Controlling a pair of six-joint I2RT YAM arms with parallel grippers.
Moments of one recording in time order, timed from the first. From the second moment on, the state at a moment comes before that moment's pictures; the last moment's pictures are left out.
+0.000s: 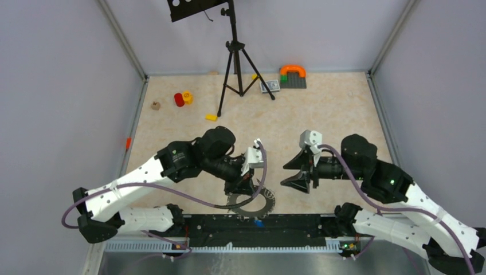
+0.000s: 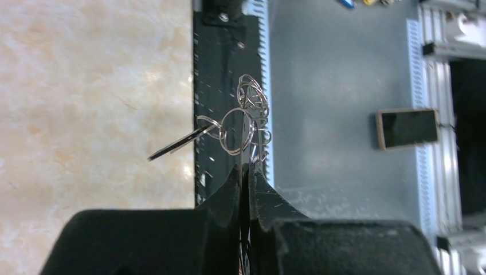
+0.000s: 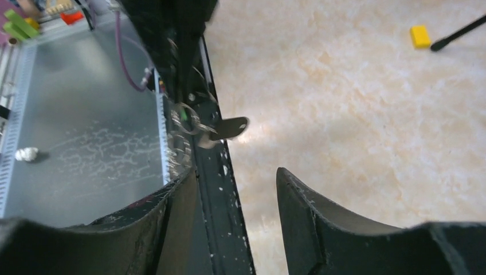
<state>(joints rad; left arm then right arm) -1.07 1.08 1.19 -0.77 0.58 0.04 0.92 0.68 1.02 -0.62 -0.45 0.00</state>
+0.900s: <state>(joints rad) -1.08 1.21 1.19 -0.77 1.21 0.28 0.93 0.44 0.52 0.08 -0.78 0.19</state>
